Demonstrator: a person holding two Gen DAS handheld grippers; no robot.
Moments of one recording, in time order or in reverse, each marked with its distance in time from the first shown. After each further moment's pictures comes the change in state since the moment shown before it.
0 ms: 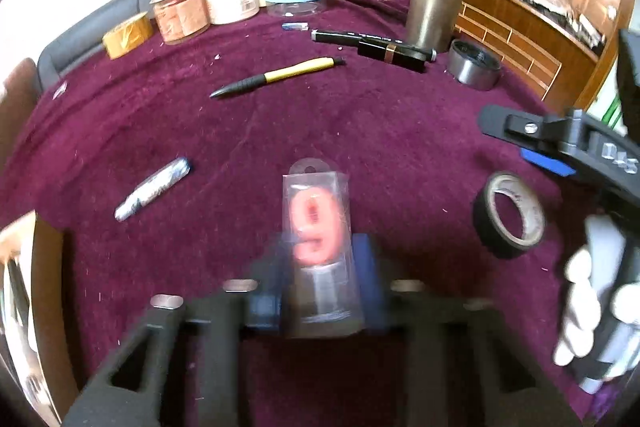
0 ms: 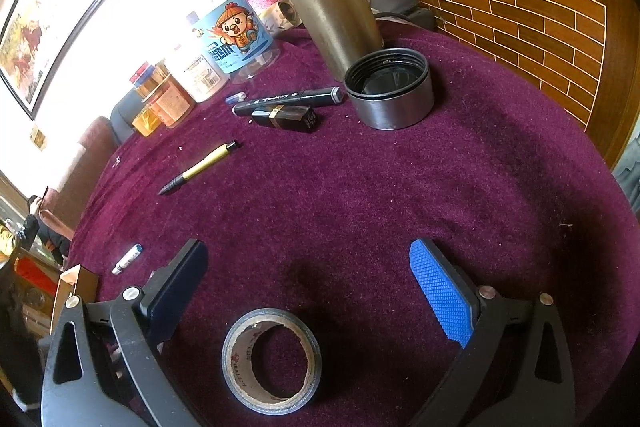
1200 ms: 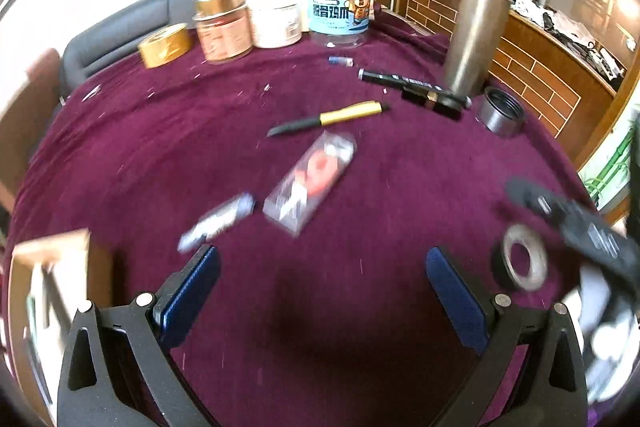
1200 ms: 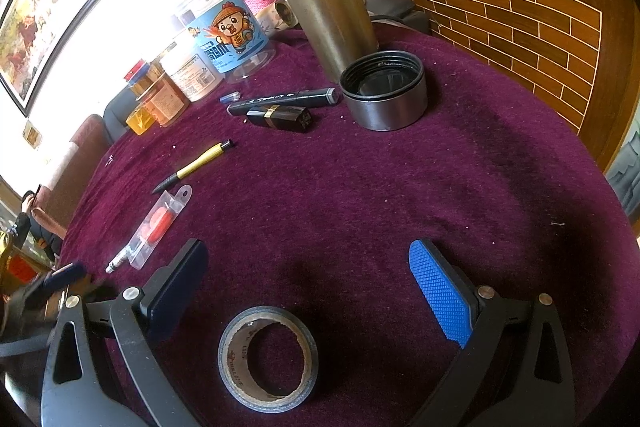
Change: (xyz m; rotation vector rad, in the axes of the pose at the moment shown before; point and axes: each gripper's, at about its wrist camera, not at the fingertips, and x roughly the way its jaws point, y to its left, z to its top) left arm -0.005 0.030 0.042 -0.033 -0.044 0.079; right arm 0.001 0.003 -0.003 -0.017 -0.006 -0.036
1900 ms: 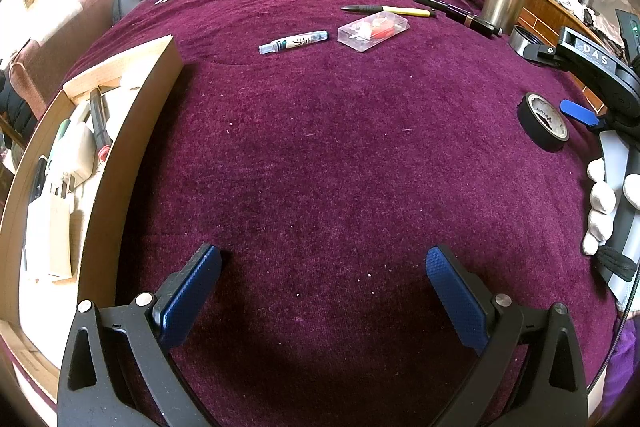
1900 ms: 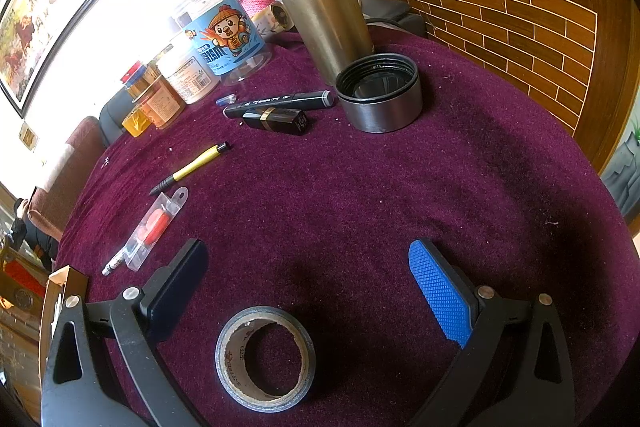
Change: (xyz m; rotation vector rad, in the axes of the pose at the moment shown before) left arm -0.048 0.004 -0.135 -0.185 0.108 0.130; right arm -0.003 -0.001 0.003 0.000 -0.009 -0.018
